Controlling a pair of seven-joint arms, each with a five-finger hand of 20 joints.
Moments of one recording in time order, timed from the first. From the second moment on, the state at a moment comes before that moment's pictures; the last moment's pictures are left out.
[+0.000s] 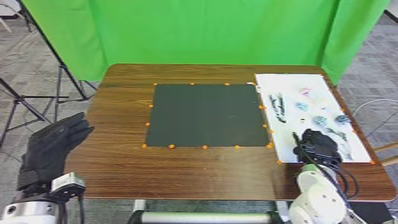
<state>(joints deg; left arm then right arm) 146.6 -45.2 -102.6 -131.2 34.7 26.5 30.1 -109.6 -60.2 75.5 -114.8 -153.8 -2.2 49.3</state>
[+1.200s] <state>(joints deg) 159.0 -41.6 -114.5 -135.1 31.3 30.6 34.2 -78.8 -54.7 51.0 -117.9 -131.6 -4.2 45.2</state>
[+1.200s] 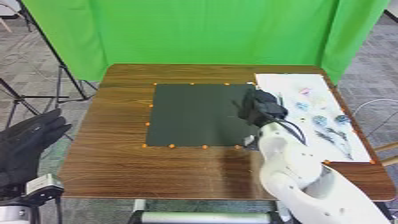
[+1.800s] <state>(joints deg) 149.5 -45.0 -110.1 -135.2 40.2 29.2 23.6 -67.8 -82.8 42.2 -96.8 -139.6 -18.6 37.8</state>
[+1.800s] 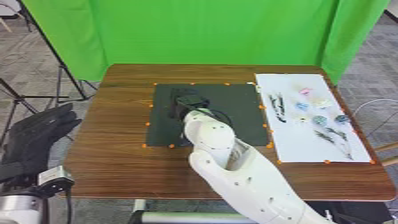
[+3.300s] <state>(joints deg) 137.5 -49.1 -104.0 -132.1 44.2 21.5 18.2 -76.6 -88.5 46.7 -95.3 -143.0 -24.9 41.3</state>
